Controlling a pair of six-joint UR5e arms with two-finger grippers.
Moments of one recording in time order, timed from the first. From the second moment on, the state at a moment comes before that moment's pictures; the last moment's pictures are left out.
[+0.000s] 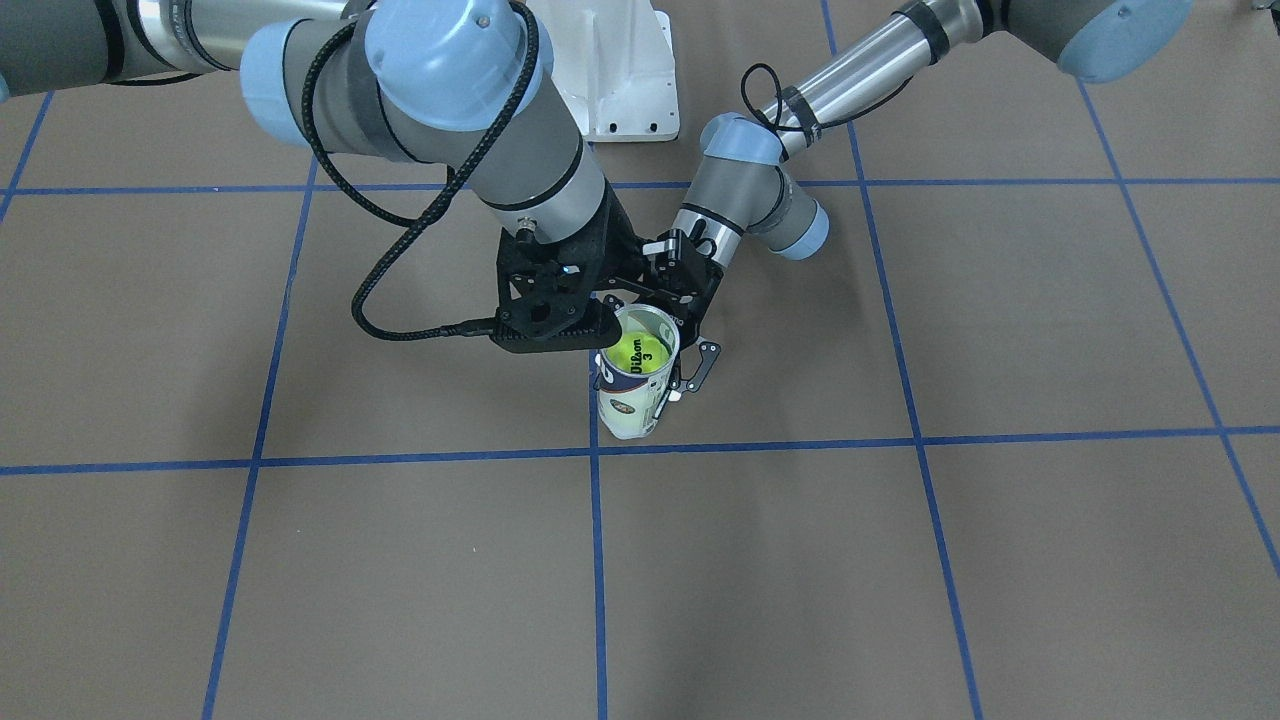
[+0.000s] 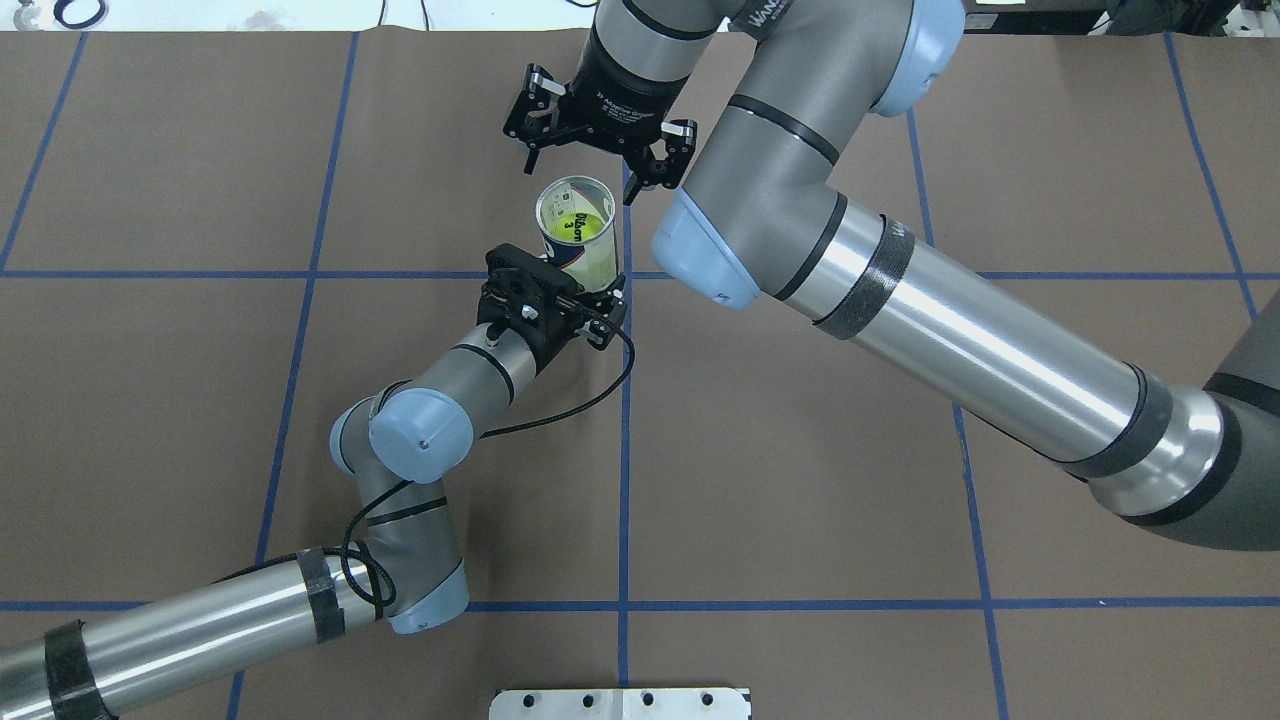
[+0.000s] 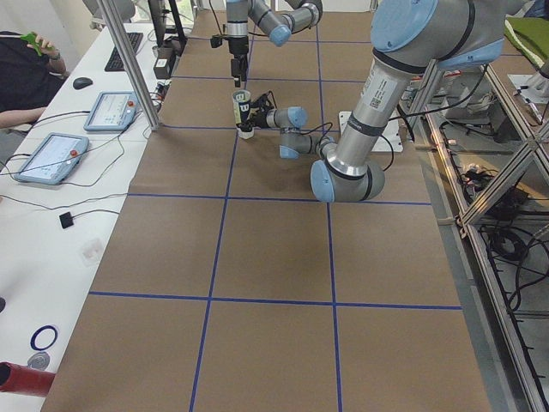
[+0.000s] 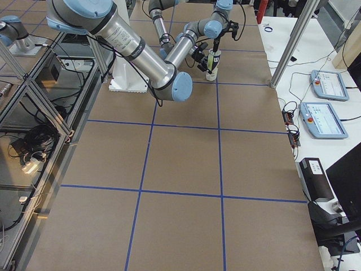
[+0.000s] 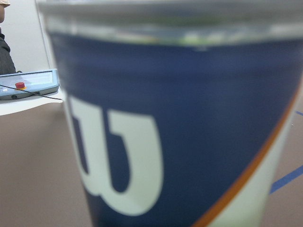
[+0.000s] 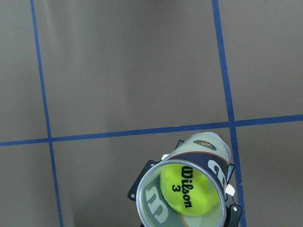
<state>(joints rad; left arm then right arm) -0.40 -2.25 -1.19 -2.85 -1.07 -0.66 0.78 -0.56 1.44 -1.47 2.25 1.30</state>
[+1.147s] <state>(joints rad) -0.40 -2.22 -1.24 -2.85 -1.08 -0.63 0.79 -0.57 1.45 -1.47 2.25 1.29</state>
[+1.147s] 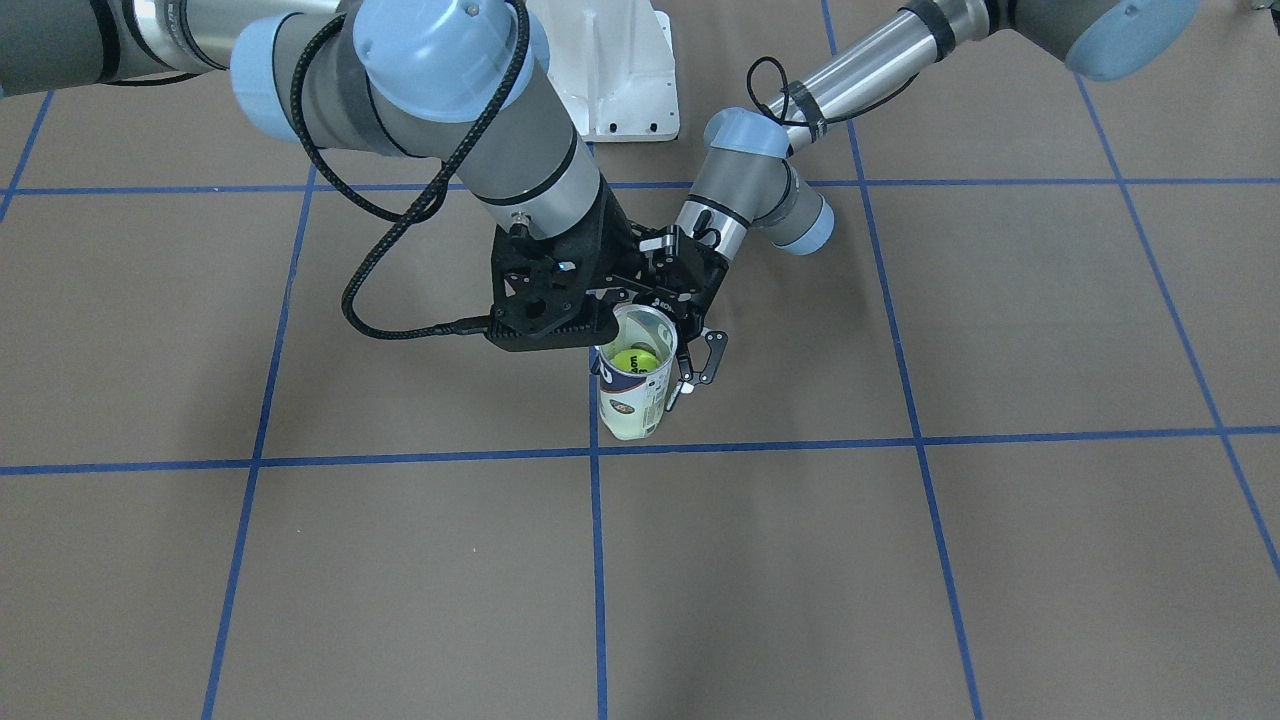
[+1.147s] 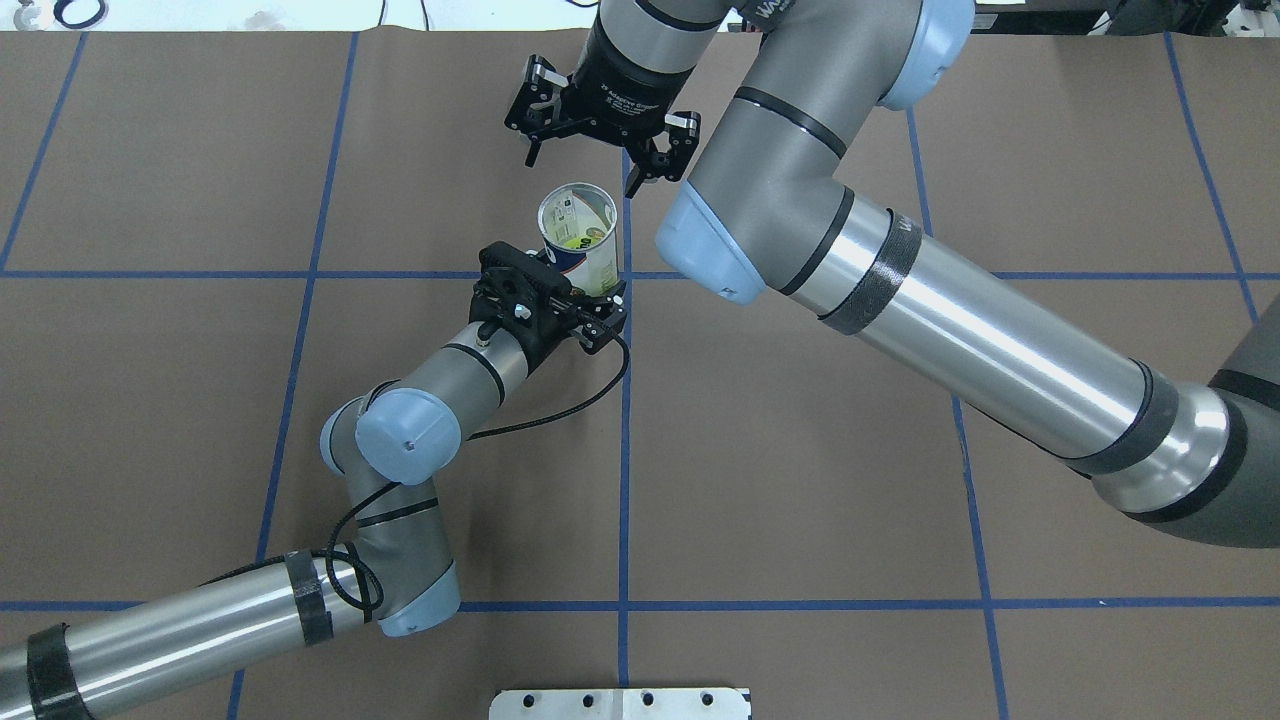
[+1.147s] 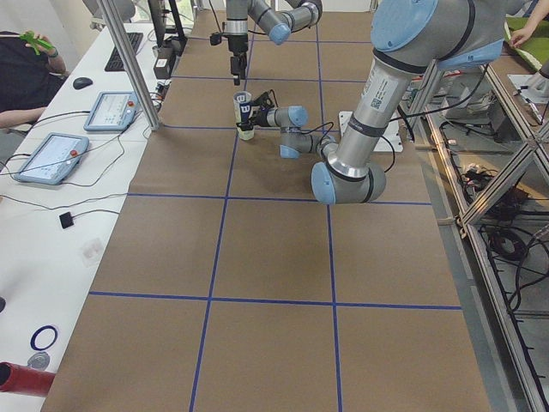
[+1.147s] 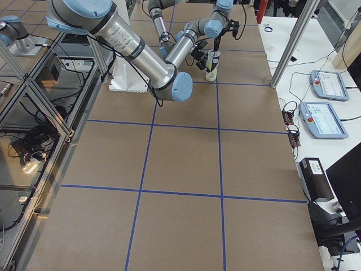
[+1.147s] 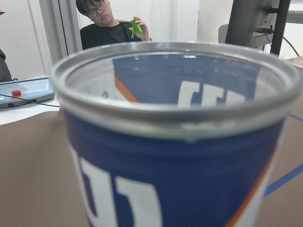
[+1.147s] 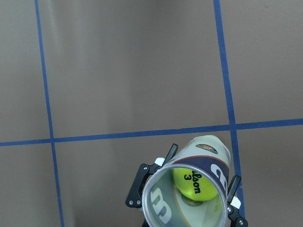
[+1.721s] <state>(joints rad) -0.38 -2.17 -1.29 -2.84 -1.08 -0.63 0.81 -0.57 1.46 -1.47 2.26 1.28</state>
